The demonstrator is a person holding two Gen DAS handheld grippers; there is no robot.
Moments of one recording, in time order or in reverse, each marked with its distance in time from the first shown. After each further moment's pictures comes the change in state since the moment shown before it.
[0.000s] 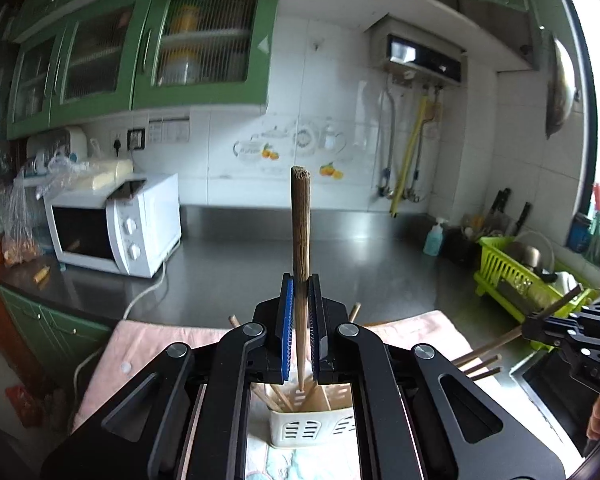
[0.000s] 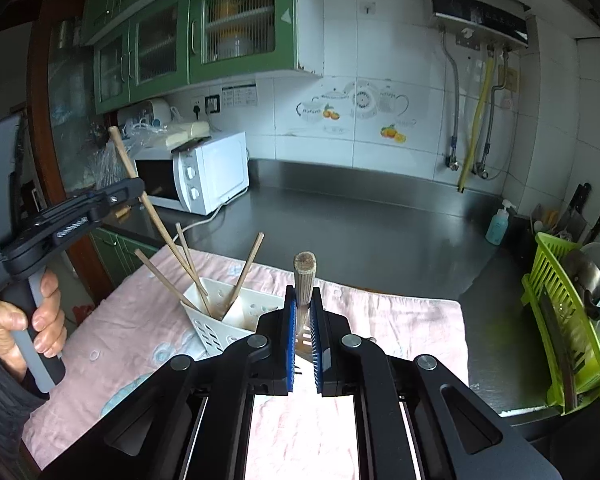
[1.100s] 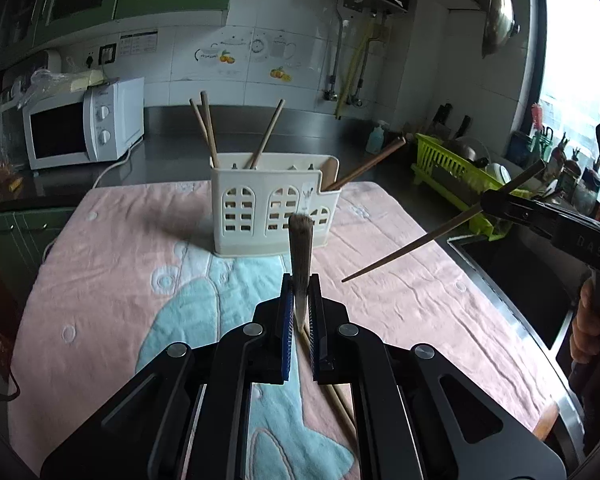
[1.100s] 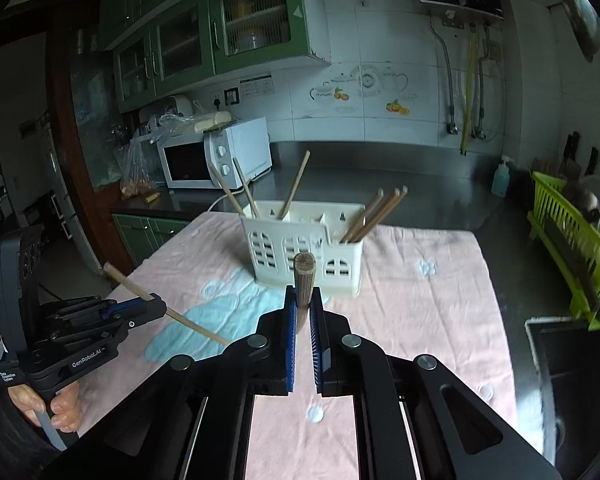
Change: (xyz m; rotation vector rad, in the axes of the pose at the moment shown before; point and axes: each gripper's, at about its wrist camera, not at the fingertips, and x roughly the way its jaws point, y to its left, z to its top) left arm -0.116 -0.015 -0.175 0.007 0.239 -0.182; right arm -0.085 0.046 -0.123 0.065 -0.021 0.053
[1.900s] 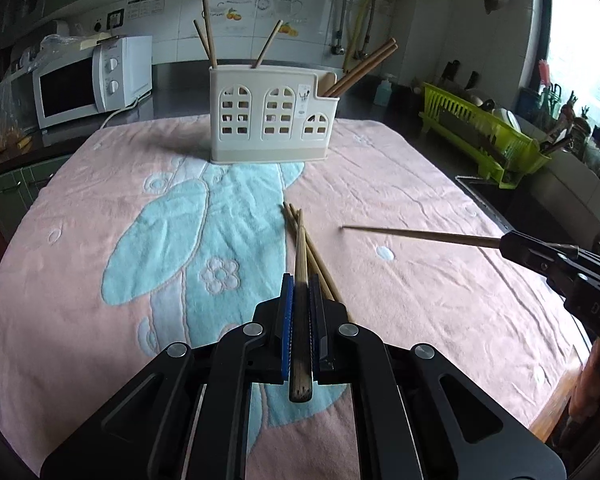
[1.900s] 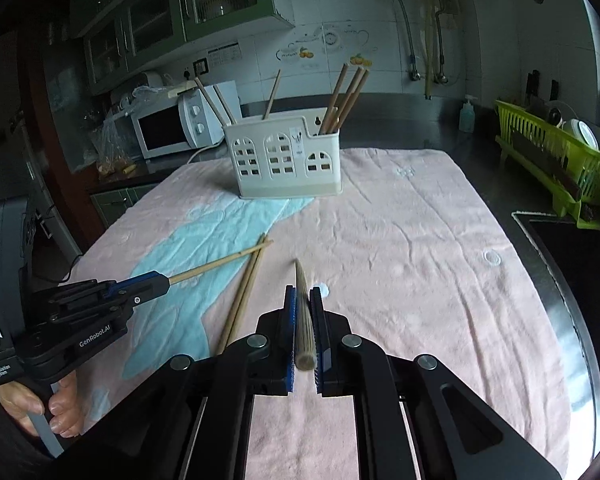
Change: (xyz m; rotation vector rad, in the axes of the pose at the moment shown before) left arm 0.006 -0.024 -0.104 -0.009 0.112 0.048; right arm -0.019 0.026 -0.140 0.109 0.072 -0.094
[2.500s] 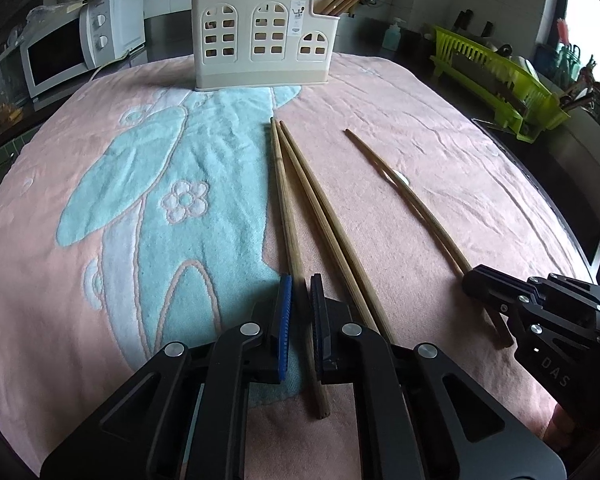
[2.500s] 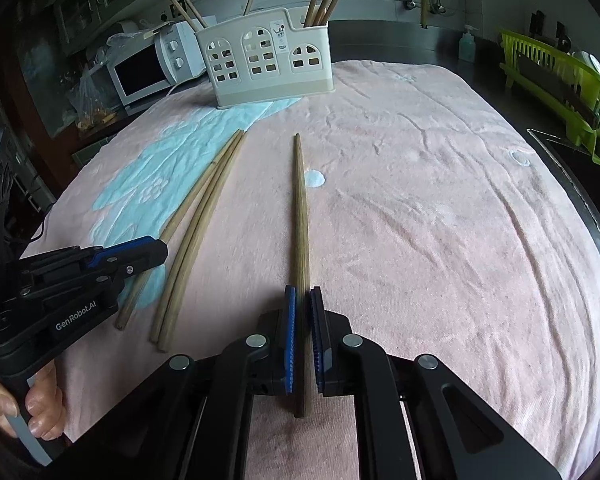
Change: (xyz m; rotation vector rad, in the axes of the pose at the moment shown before) left arm 0.053 -0.014 -0.038 0.003 0.194 0.037; right arm 0.066 -0.008 -0.063 0.057 0.233 -0.020
